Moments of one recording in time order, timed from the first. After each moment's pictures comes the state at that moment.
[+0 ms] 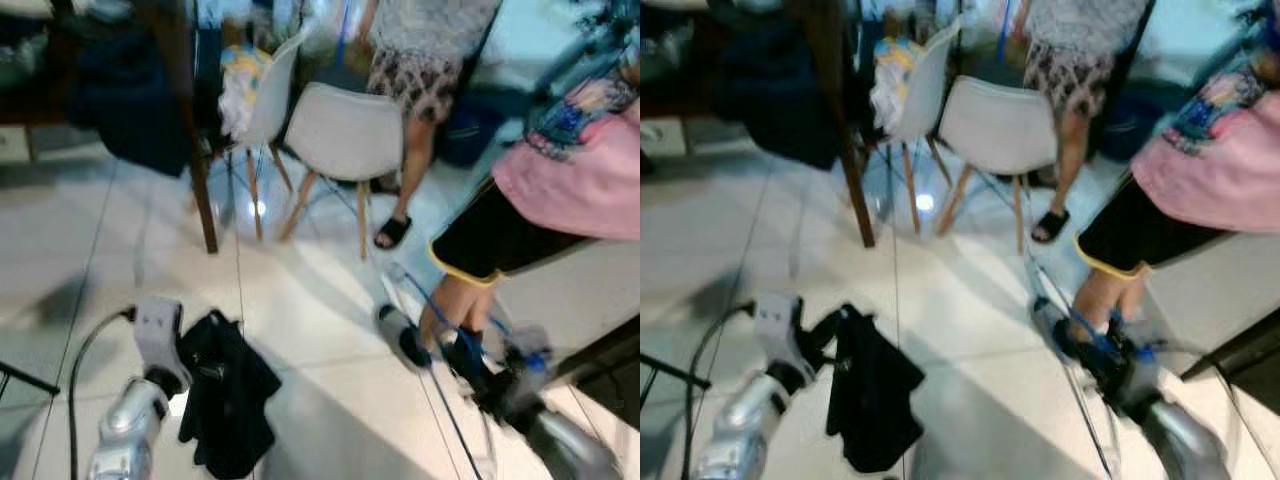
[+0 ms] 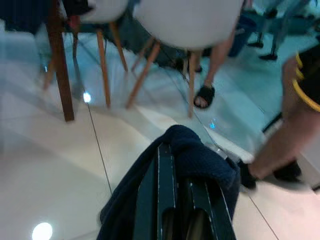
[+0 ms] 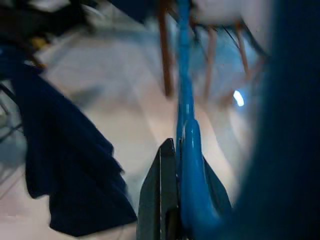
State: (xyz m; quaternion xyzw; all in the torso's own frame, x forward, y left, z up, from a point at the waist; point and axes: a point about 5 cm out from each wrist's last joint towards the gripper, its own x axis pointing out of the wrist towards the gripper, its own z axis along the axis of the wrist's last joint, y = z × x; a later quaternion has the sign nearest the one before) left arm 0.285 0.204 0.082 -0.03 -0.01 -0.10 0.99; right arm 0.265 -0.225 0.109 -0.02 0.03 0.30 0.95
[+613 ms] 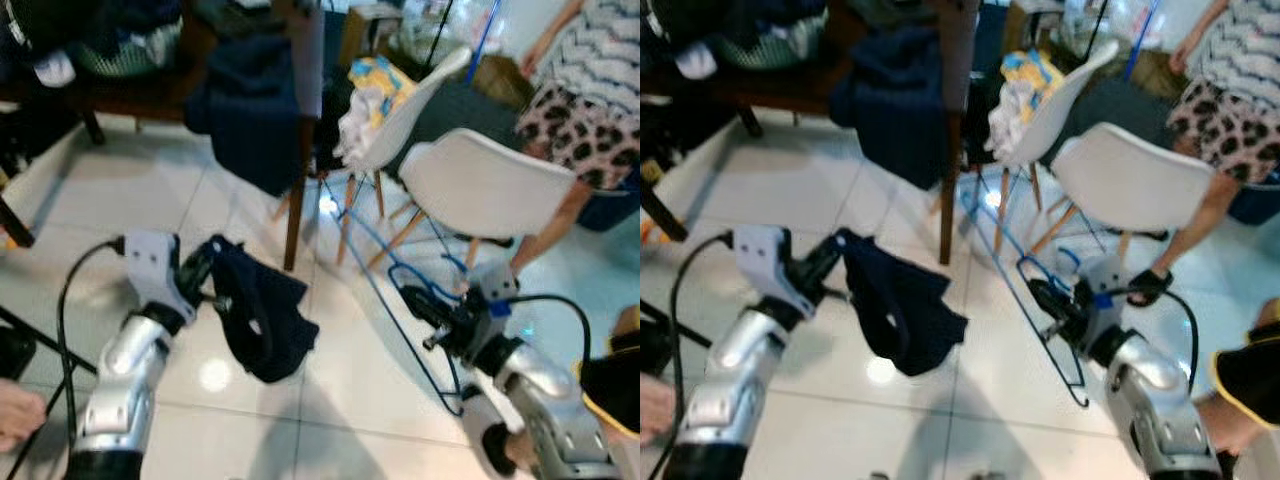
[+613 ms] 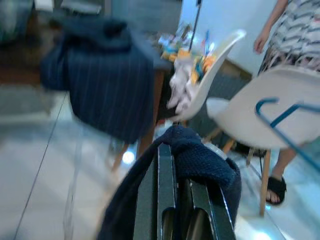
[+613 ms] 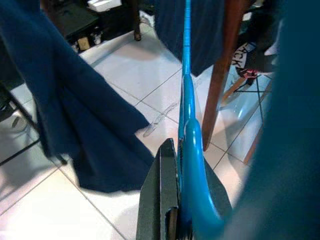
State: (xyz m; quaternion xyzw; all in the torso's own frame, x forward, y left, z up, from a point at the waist) left arm 0.309 0.180 0.184 -0.01 -0.15 -0.14 0.98; right arm 0.282 -0.207 0.140 -0.04 0.00 0.28 0.96
